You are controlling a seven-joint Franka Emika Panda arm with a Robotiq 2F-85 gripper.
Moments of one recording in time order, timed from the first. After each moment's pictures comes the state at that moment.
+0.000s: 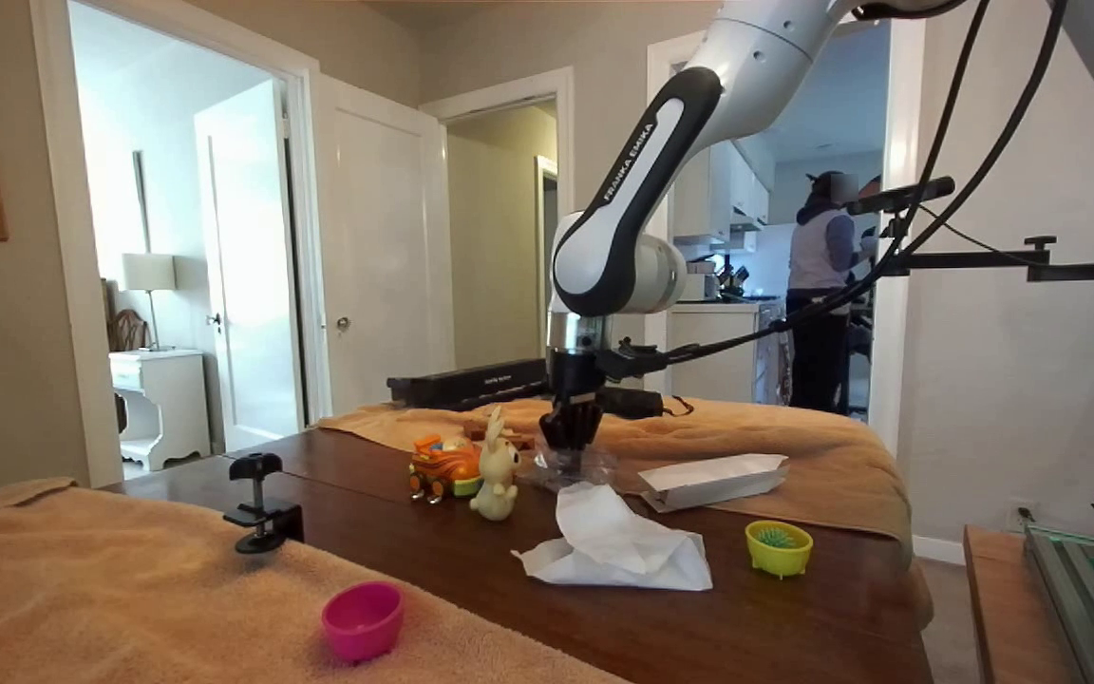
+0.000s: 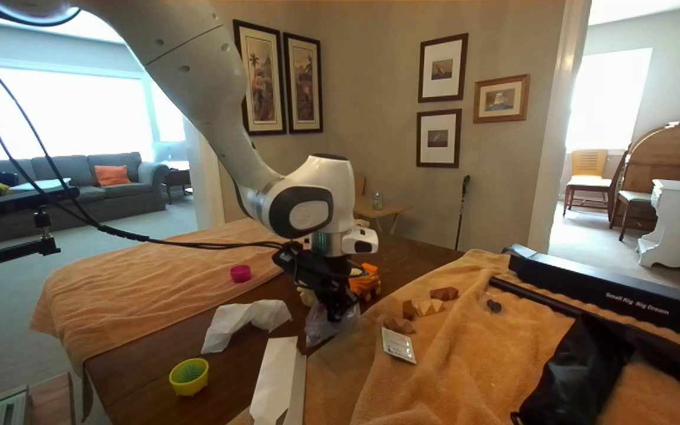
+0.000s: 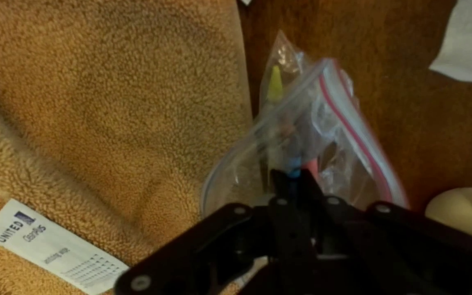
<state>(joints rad) -0.04 0.41 0.01 -2.19 0.06 2.66 -0.11</state>
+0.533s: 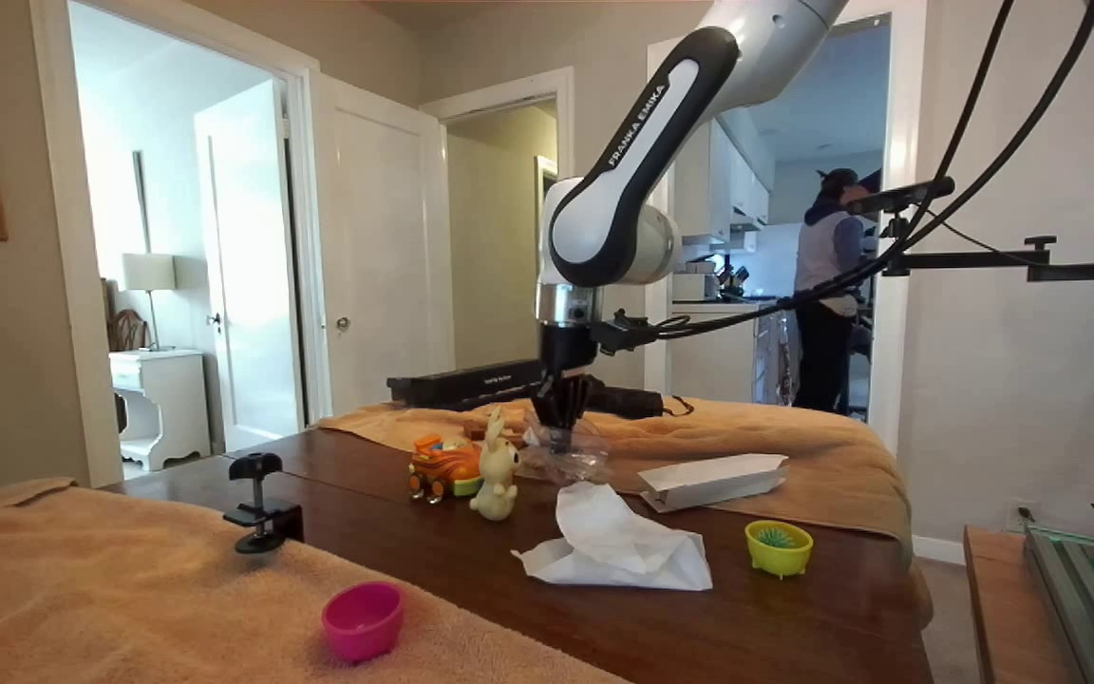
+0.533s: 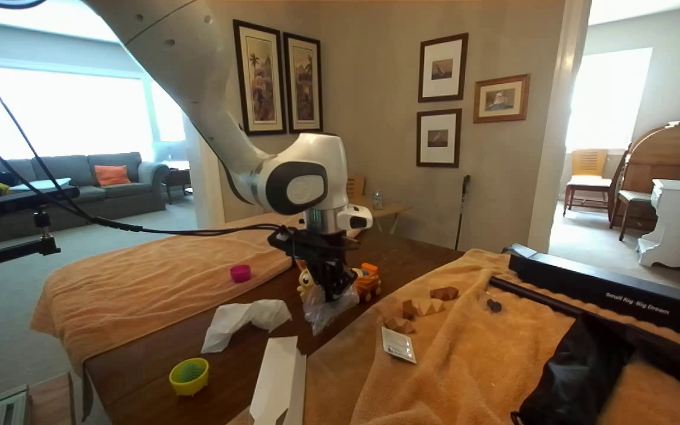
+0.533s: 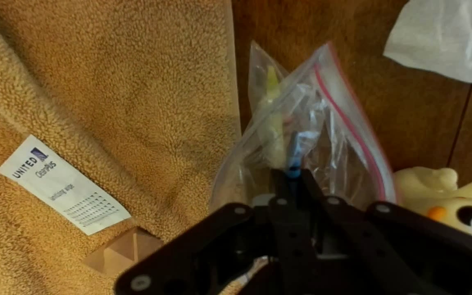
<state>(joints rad) 0.00 0.34 0.00 -2.19 0.00 2.61 -0.10</state>
